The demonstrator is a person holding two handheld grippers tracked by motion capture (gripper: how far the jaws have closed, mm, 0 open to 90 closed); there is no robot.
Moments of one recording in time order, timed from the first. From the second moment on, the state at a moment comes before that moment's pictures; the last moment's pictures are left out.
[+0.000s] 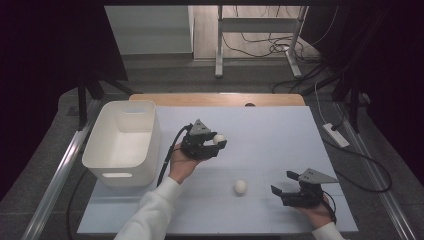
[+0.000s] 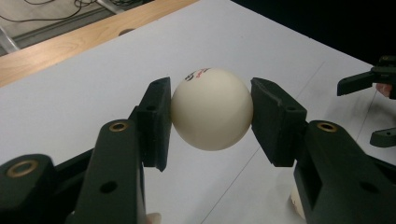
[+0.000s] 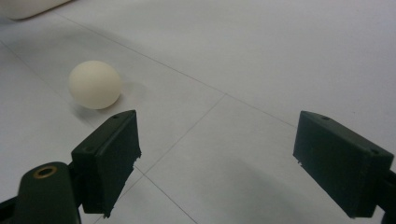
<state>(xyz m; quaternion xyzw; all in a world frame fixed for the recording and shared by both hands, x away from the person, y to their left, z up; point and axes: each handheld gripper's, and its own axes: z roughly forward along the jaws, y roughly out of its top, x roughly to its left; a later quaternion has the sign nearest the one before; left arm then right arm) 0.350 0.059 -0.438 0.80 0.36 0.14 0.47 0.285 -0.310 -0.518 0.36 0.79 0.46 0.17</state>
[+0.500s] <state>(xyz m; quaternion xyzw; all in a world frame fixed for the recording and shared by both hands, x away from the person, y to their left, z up) 0.350 0.069 -0.441 0.80 0.36 0.13 0.46 0.286 -0.310 -0.519 0.36 0.80 0.46 0.17</state>
